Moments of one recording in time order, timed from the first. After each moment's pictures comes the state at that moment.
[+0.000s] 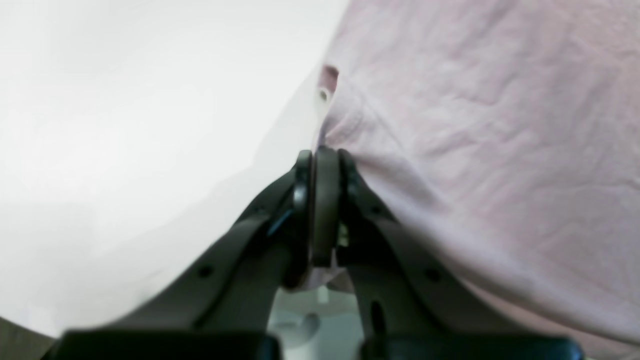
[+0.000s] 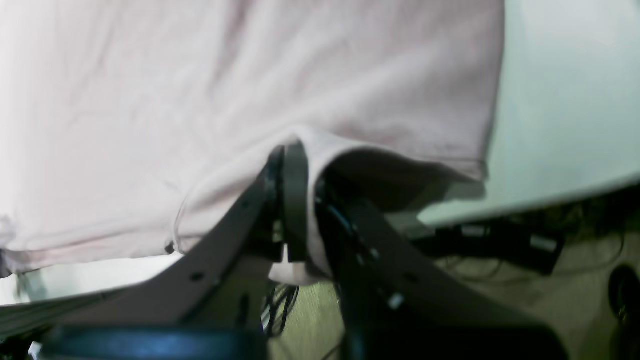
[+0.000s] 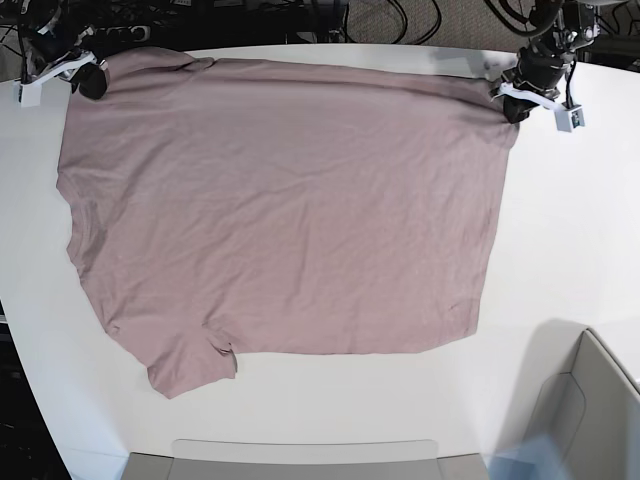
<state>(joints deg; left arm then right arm) 39.2 -18.3 -21.7 102.5 -47.6 -2.3 35.1 -40.9 14.9 42.1 107.6 59.4 19.1 -51.9</state>
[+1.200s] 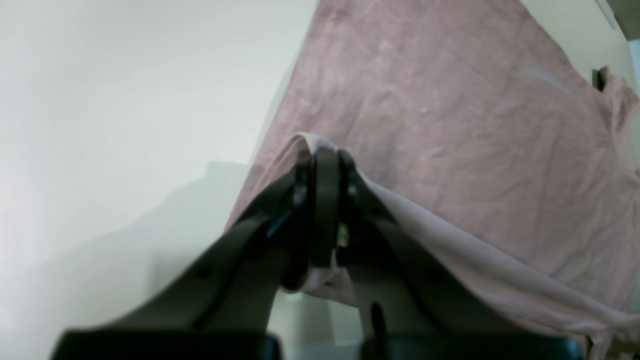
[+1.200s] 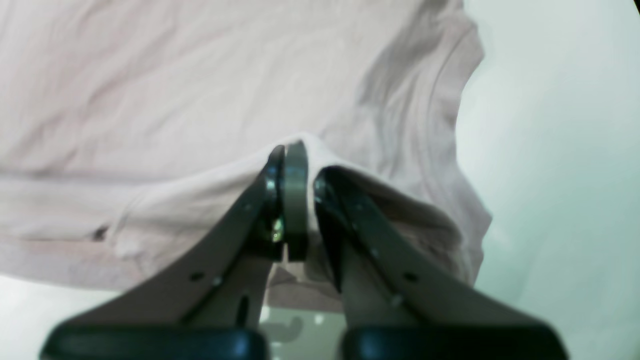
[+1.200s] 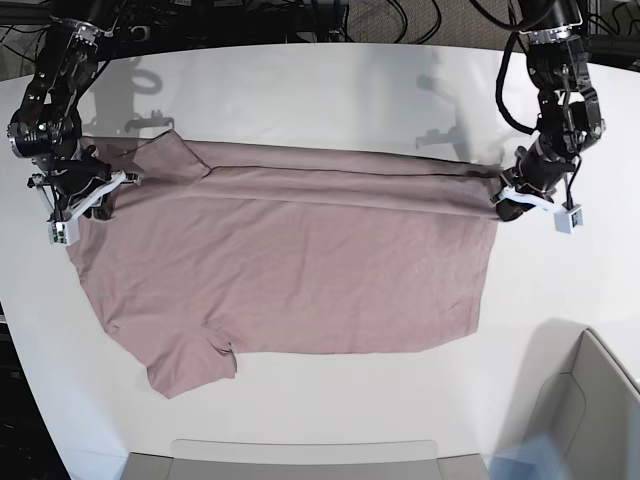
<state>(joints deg) 9.8 -17.5 -21.2 91.0 -47.2 -2.2 48.2 -5.6 16.2 25.4 103.4 22.9 19.3 -60.5</state>
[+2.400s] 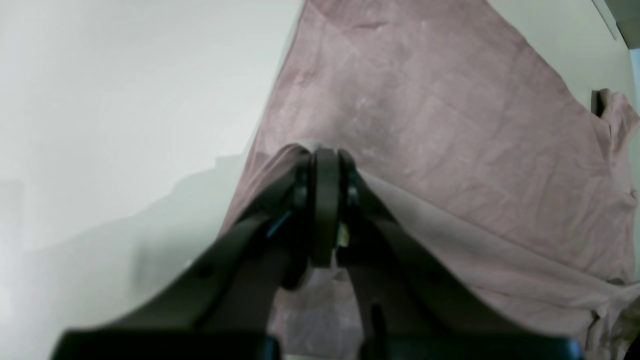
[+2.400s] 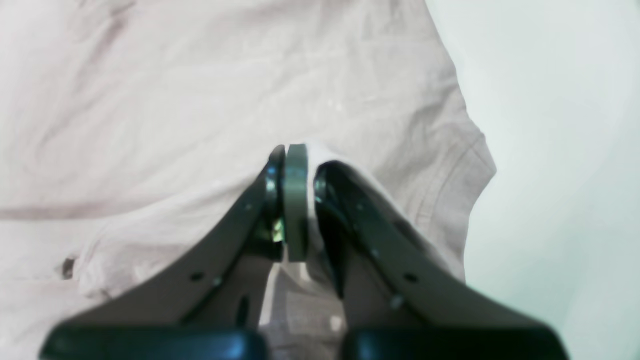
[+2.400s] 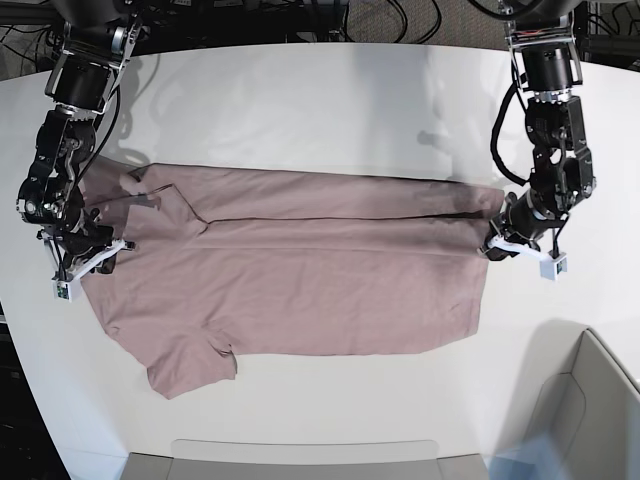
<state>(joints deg) -5.1 -19.4 -14.2 76.4 -46.8 -2.2 47.7 12.6 18.0 19.8 77.1 18.0 19.1 -49.9</state>
